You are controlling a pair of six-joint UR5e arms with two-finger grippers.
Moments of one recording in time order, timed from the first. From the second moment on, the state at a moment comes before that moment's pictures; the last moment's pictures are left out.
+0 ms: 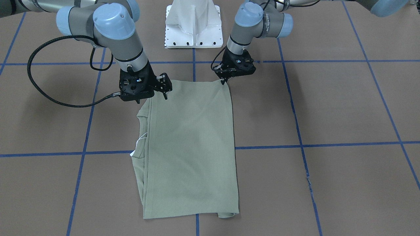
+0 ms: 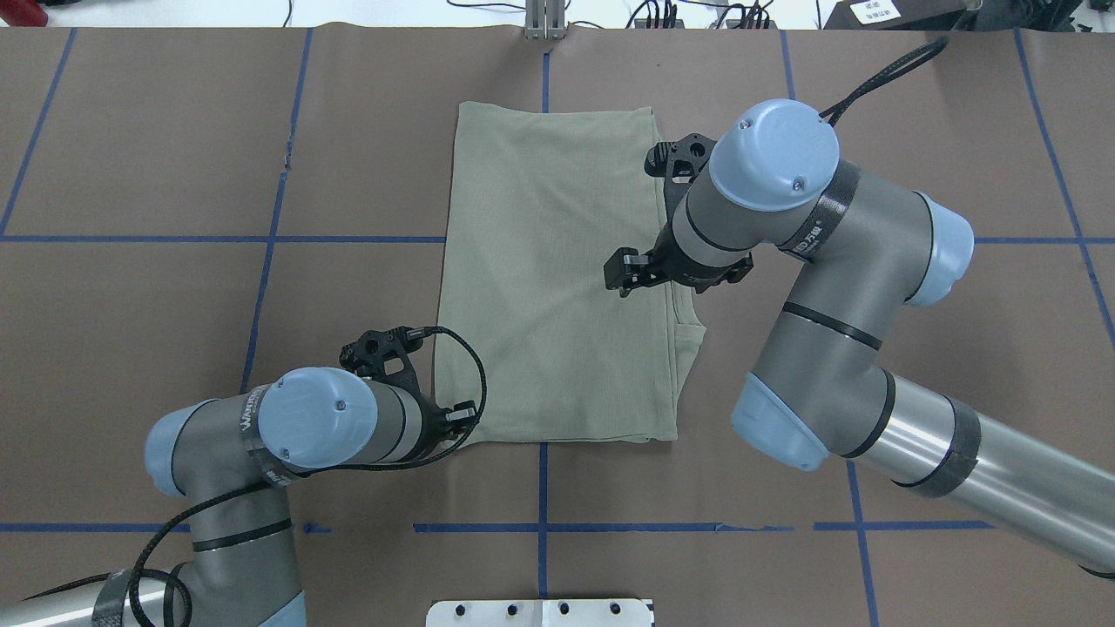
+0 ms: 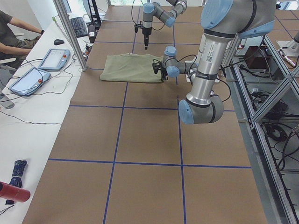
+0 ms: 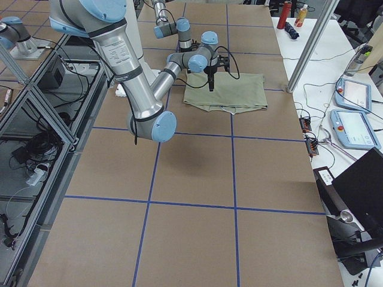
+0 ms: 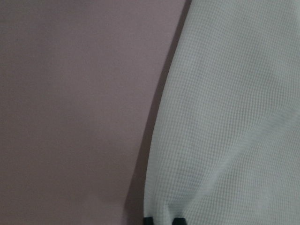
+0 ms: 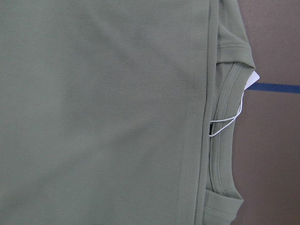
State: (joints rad) left arm -0.32 -1.99 -1.80 -1.91 -1.69 -1.66; right arm 0.64 -1.00 1.80 -1.57 1.96 1.06
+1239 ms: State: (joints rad) left arm -0.31 -1.99 -1.91 -1.84 -1.70 -1.66; right arm 0.43 -1.08 1.89 -1.57 1.83 1.57
